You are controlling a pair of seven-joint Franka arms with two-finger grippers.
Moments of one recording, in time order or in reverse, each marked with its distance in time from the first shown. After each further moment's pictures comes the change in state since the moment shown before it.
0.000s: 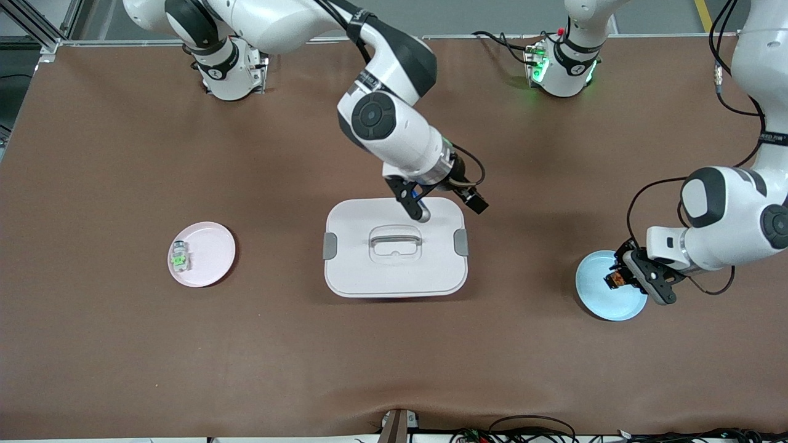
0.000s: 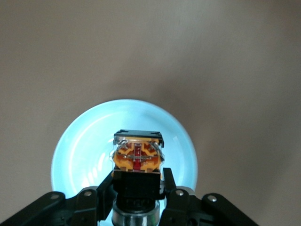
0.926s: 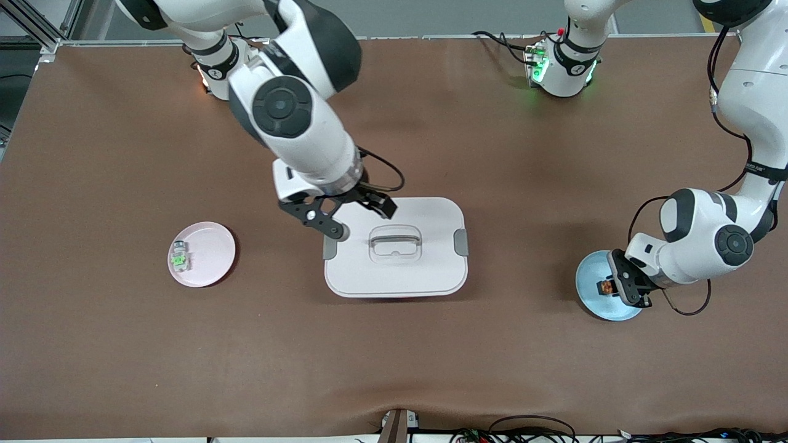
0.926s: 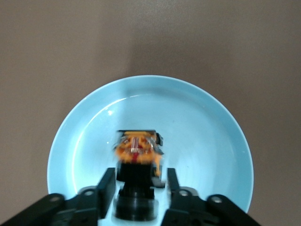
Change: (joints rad) left arm -0.007 0.140 0.001 0.030 0.220 0.090 0.222; right arm -0.202 -0.185 -0.005 0.005 -0.277 -0.470 -0.514
